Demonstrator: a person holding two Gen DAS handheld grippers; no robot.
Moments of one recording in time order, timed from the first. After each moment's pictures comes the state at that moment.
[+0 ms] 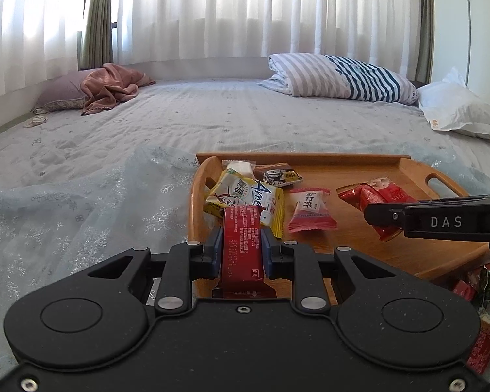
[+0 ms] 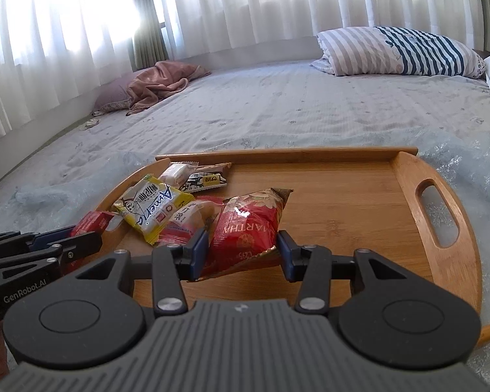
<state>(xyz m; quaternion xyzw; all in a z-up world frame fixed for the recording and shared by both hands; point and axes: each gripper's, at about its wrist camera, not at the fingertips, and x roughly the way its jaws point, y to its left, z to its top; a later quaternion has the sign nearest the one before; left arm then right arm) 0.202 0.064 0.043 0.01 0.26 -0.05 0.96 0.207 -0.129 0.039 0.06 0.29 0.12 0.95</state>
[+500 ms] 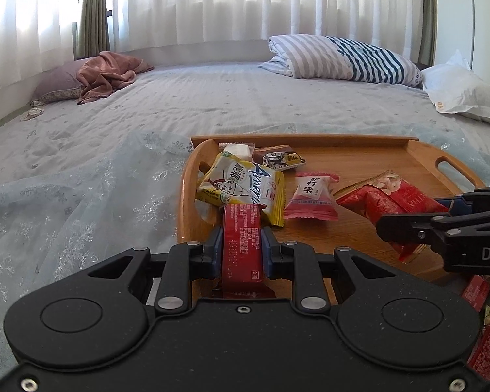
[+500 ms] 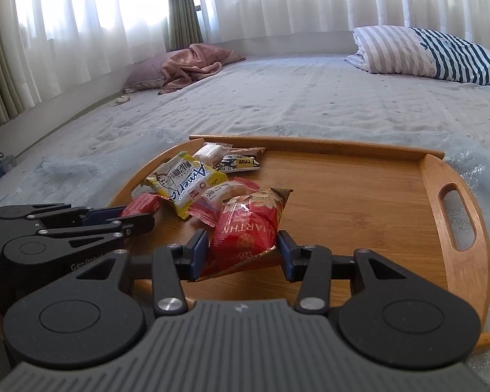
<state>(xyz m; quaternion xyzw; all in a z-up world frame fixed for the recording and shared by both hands) 0.222 0.055 0.029 0.02 0.29 -0.05 0.96 0.193 -0.123 0.045 0.02 0.31 0.18 0.93</state>
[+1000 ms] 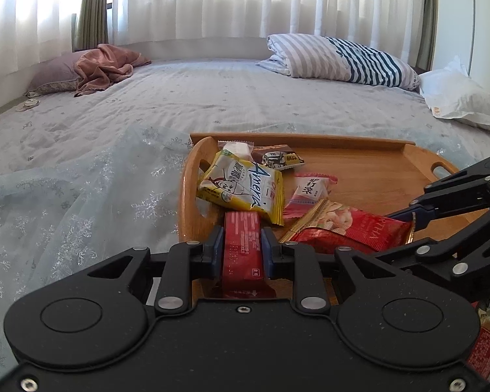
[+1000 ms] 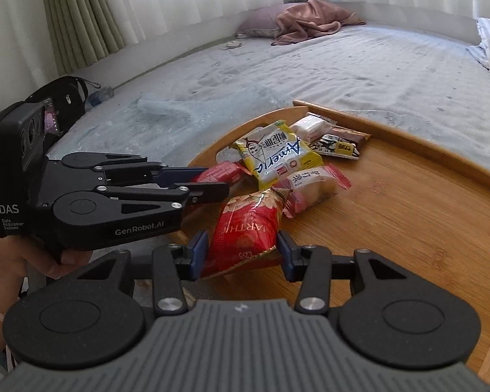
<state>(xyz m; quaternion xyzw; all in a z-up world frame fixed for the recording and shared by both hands) 0.223 0.064 0.031 0.00 0.29 -0.06 0.95 0.231 -0.111 0.051 -0.04 0.37 0.40 0.84</state>
